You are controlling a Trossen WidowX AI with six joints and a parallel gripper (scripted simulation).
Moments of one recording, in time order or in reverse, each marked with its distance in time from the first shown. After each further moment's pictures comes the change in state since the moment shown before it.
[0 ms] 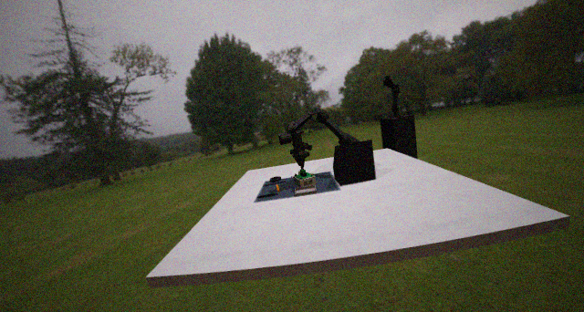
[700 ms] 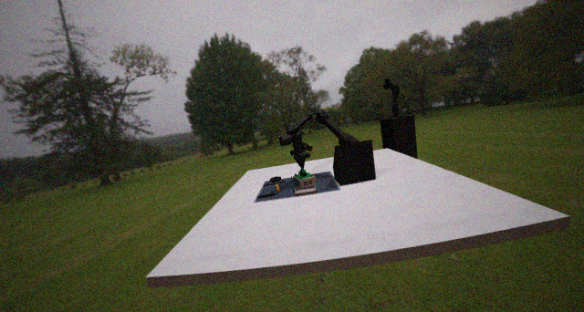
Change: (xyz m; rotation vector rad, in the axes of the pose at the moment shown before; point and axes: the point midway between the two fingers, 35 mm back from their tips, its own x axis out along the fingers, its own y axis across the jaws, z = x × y) arm 0.006 -0.002 0.001 -0.005 -0.012 0.014
